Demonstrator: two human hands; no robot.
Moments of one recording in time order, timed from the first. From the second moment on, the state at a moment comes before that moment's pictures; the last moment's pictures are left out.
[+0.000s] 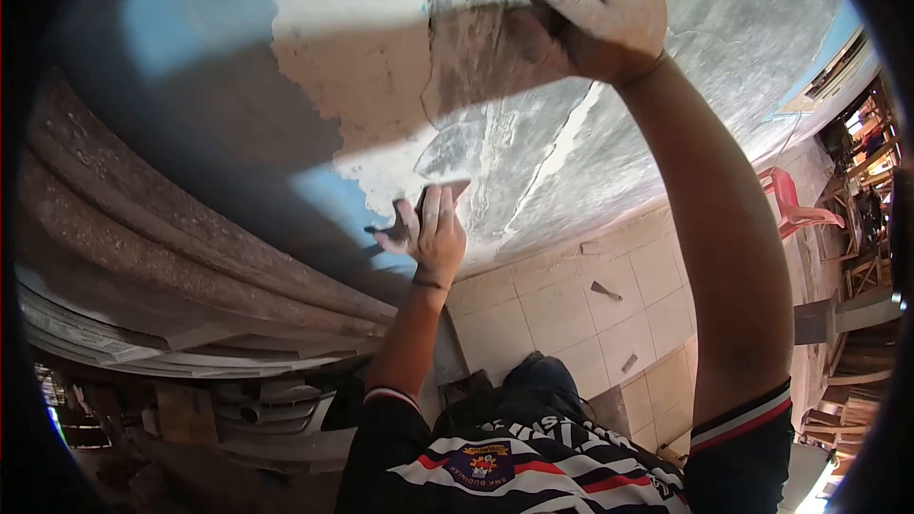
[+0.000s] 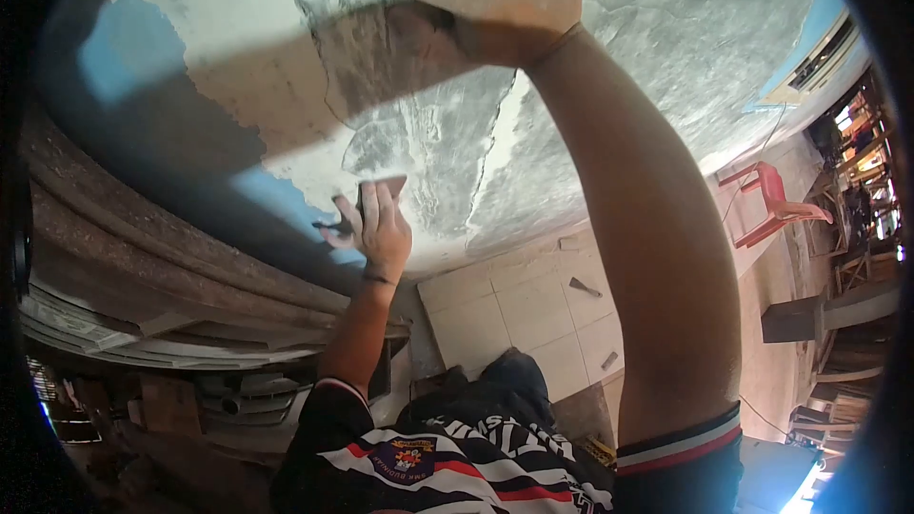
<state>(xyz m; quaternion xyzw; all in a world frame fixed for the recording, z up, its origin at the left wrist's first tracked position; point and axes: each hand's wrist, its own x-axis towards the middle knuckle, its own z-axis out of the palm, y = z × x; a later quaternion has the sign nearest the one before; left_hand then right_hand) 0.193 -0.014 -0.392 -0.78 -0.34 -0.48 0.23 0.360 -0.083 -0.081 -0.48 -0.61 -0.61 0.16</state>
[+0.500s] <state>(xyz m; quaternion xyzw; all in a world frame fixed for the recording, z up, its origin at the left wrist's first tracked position) 0.201 -0.009 -0.337 -0.77 -0.30 -0.49 0.28 0.360 -0.082 -0.077 -0.47 -0.61 -0.62 0.16</state>
